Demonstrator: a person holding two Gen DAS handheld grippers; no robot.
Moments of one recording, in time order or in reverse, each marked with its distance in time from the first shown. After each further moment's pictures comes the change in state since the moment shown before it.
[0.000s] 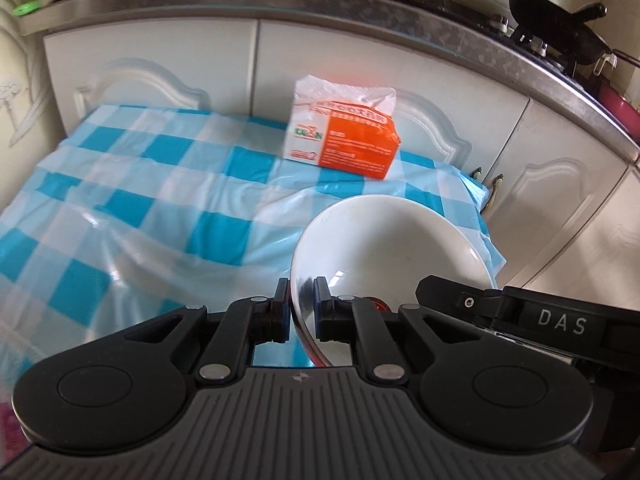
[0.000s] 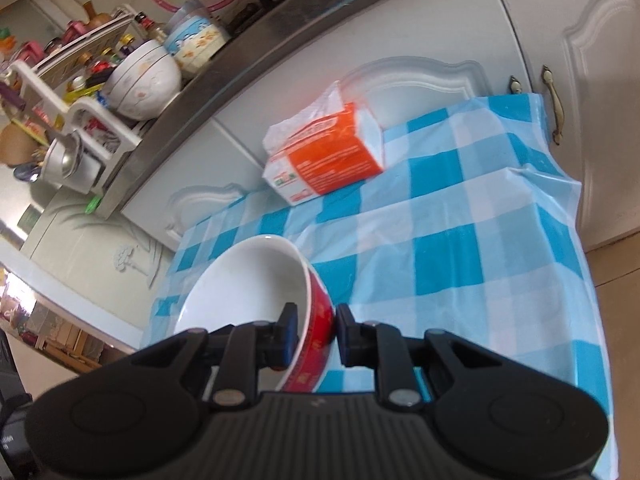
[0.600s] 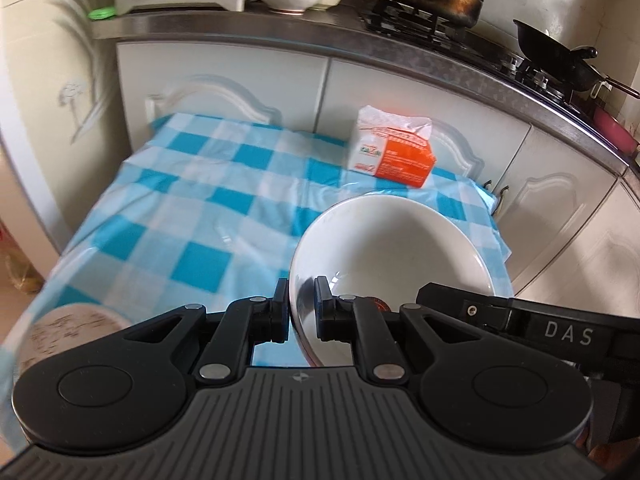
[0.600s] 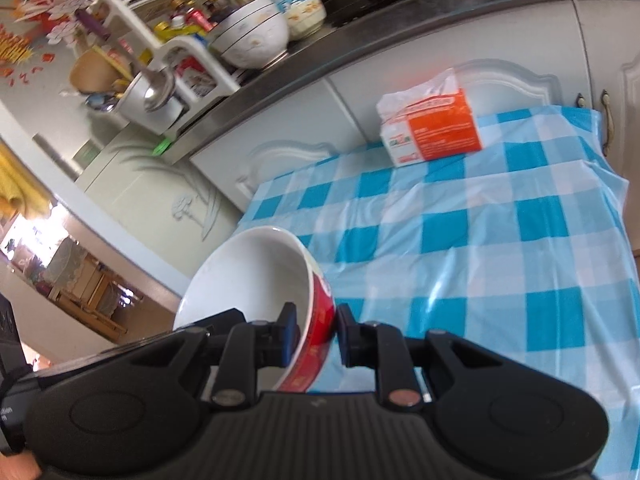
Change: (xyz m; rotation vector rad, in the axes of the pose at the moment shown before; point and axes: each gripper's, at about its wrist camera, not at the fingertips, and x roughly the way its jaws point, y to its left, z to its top) left arm -0.097 0.083 -0.026 -0.024 -0.038 0.025; right arm -0.022 0.104 -0.055 -0.128 0.056 0.060
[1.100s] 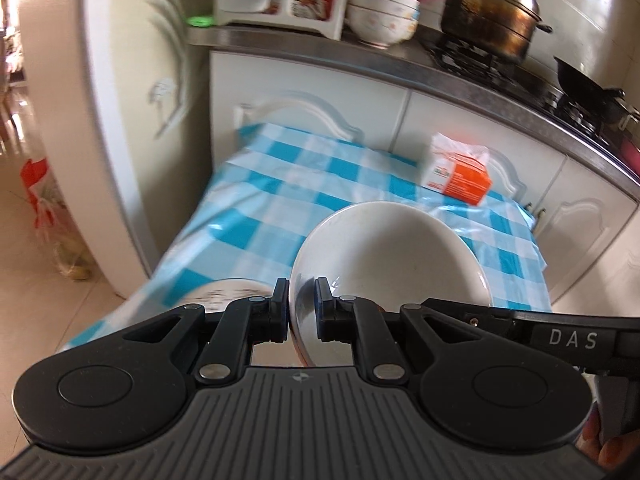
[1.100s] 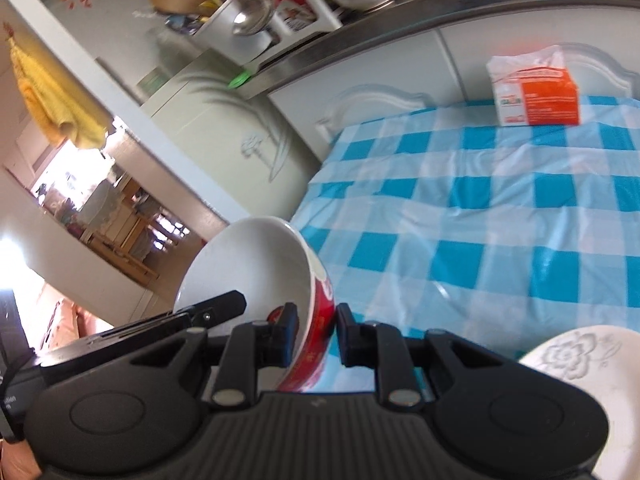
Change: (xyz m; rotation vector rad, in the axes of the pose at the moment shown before) left arm -0.071 0.087 -0.018 -0.079 -0.053 0.102; right arm 0.023 0.097 -0.029 -0.105 0.131 0.102
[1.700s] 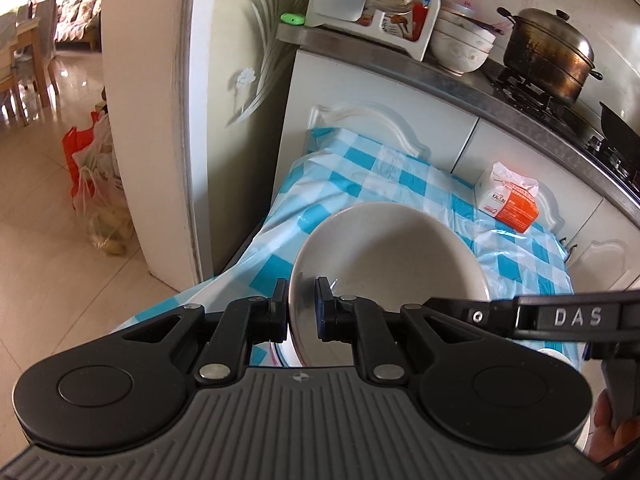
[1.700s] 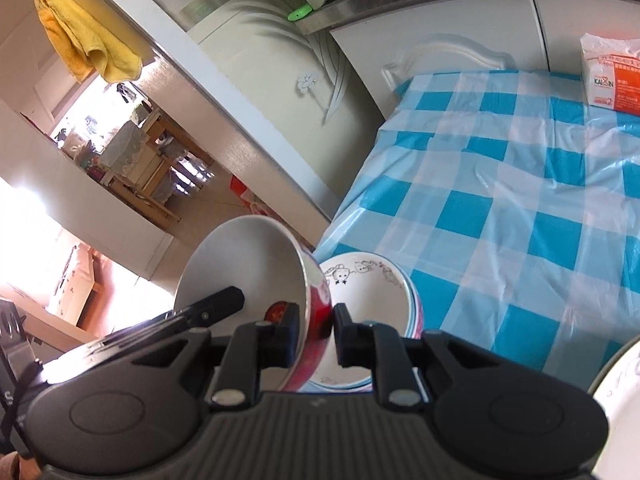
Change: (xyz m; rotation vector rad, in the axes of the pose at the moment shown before) left arm -0.010 0.058 -0.009 -0.148 -0.009 0.066; right arm 0.050 0.061 0.001 -0.063 0.151 0.036
